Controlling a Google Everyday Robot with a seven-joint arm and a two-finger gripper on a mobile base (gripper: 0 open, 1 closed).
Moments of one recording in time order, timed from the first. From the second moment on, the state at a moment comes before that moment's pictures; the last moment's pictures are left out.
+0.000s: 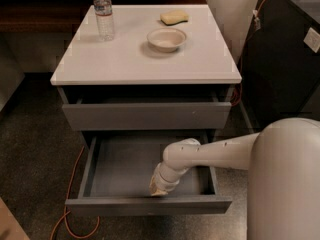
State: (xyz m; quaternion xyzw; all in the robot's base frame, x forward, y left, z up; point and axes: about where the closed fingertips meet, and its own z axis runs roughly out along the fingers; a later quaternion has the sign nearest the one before) arm 0.502 0.002 0.419 -0.74 0.64 0.14 0.13
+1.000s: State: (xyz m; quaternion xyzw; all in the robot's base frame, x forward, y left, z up) arm 0.459 -0.001 0.413 -0.74 0.64 0.17 0.11
